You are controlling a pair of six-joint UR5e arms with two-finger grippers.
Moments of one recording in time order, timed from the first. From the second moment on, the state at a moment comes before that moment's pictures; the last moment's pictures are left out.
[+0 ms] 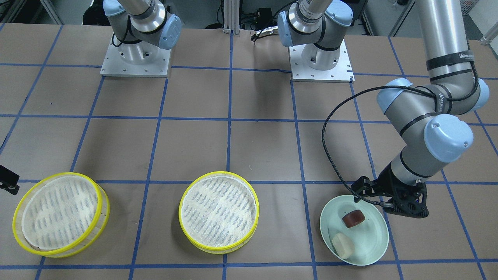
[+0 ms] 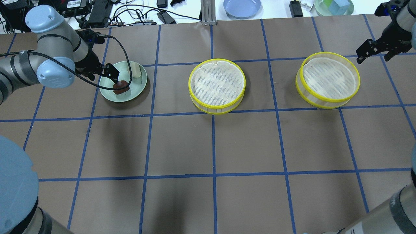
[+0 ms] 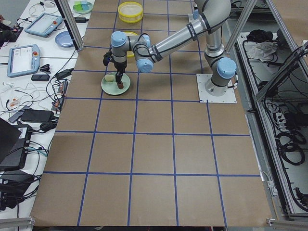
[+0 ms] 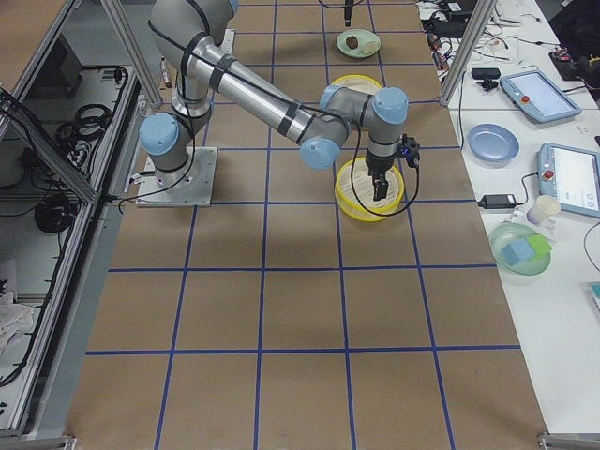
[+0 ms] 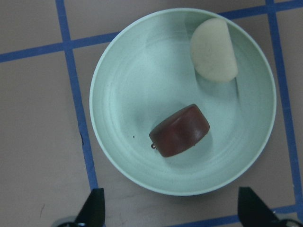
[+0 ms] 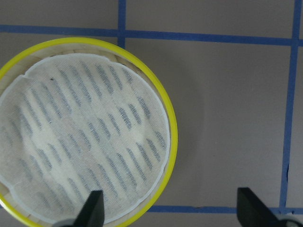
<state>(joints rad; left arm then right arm) -1.33 -2.00 -1.67 -0.93 1.51 0.42 1.09 -1.16 1.53 -2.03 -1.55 -0.52</state>
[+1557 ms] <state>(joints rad) -1.33 -2.22 -1.55 -0.73 1.27 0.09 1.07 -1.01 1.54 -2.19 -1.51 -0.59</state>
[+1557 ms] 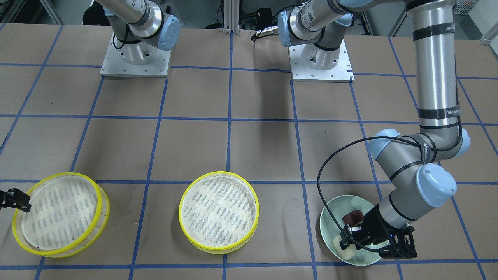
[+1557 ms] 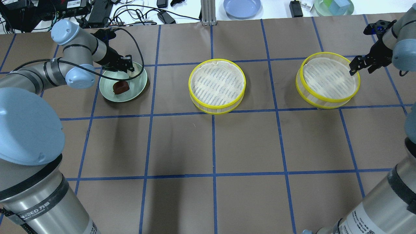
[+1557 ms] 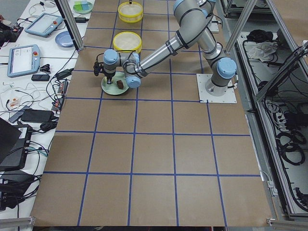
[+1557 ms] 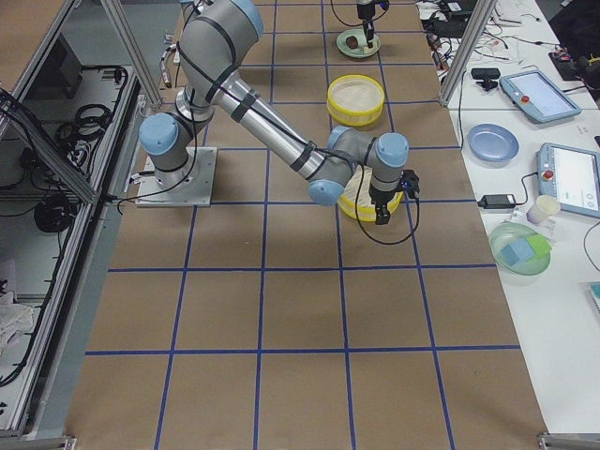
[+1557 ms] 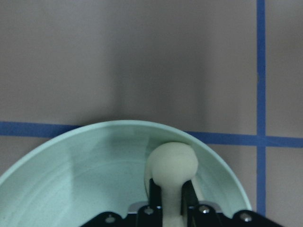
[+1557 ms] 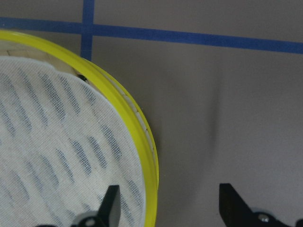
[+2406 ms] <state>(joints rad) -1.64 -2.12 -1.49 -0.70 1.17 -0.65 1.07 -1.01 1.55 -2.20 -1.50 -0.60</state>
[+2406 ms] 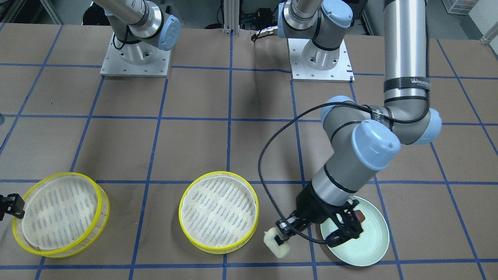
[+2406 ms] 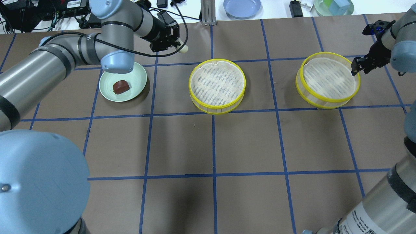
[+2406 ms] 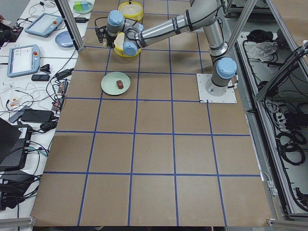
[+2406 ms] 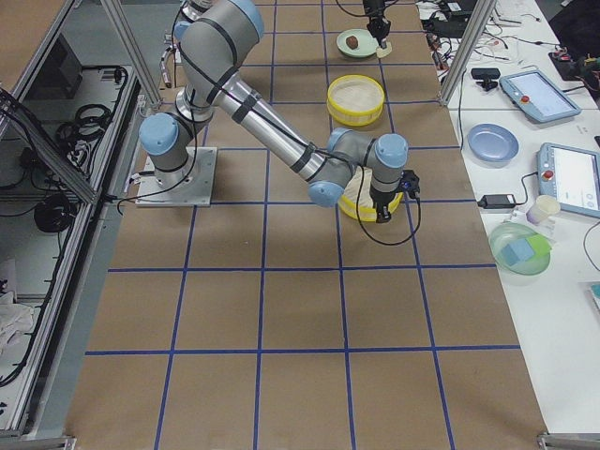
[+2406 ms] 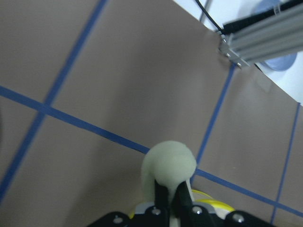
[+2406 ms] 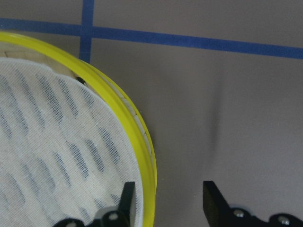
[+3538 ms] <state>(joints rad) -1.73 -2.12 -1.53 -0.74 1.17 -0.69 1.07 -1.00 1.56 -2.21 -1.48 -0.62</state>
